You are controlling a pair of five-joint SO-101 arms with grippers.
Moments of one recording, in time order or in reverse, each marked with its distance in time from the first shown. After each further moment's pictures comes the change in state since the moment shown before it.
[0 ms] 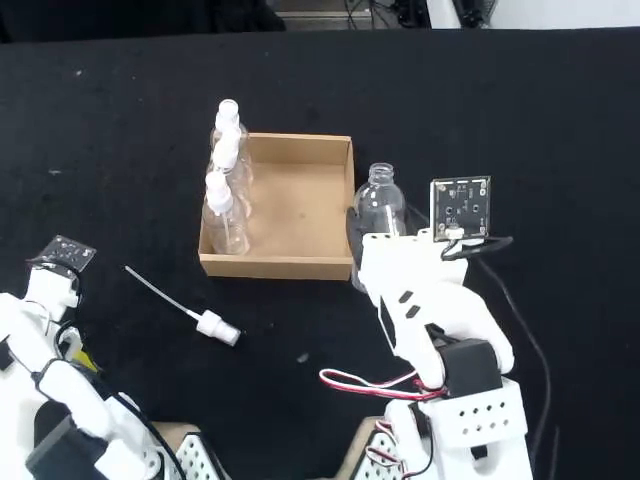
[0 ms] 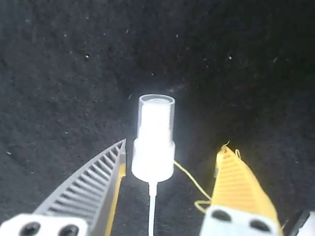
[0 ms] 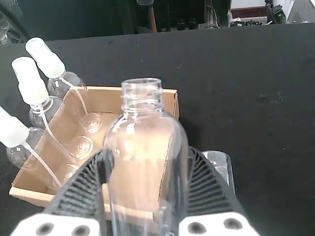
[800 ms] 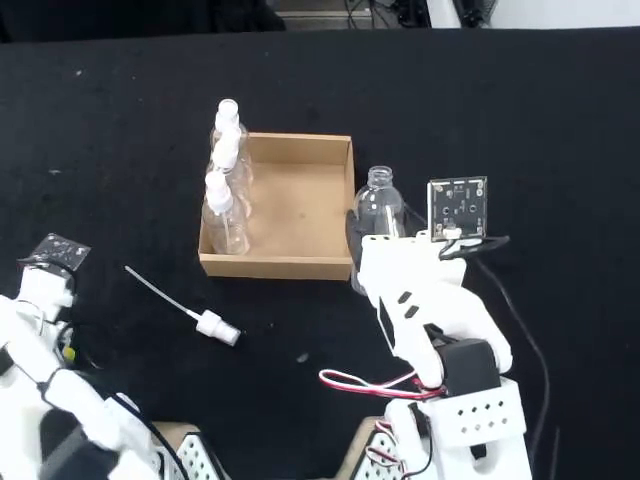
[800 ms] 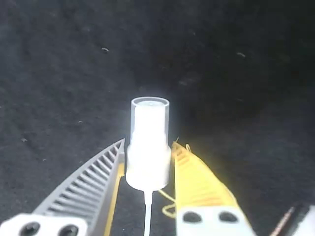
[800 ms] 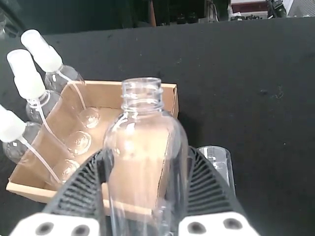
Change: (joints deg) left arm -1.1 -4.3 -0.7 2.5 -0.1; right arm 0.0 0.0 0.9 0.0 0.0
